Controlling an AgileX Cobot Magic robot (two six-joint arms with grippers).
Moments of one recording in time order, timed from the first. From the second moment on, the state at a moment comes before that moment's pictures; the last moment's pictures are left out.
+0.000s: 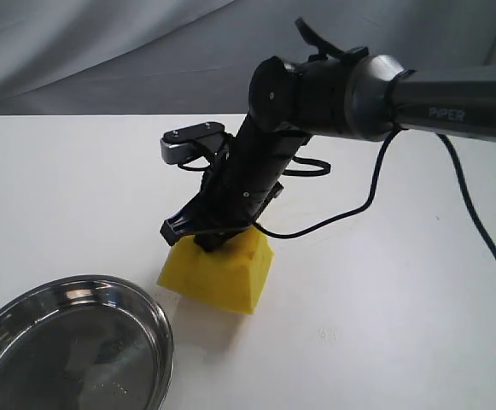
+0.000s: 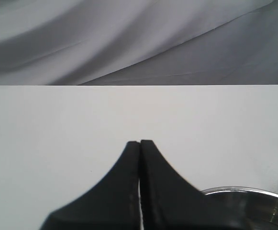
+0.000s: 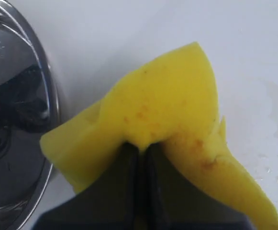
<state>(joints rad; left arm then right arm) 0.03 0.00 -0.01 -0.06 0.26 0.06 0.65 2.11 -1.60 0.40 0.89 -0.31</state>
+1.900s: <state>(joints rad) 0.03 0.00 -0.01 -0.06 0.26 0.06 0.61 2.15 -1.60 0.08 0.94 -0.12</state>
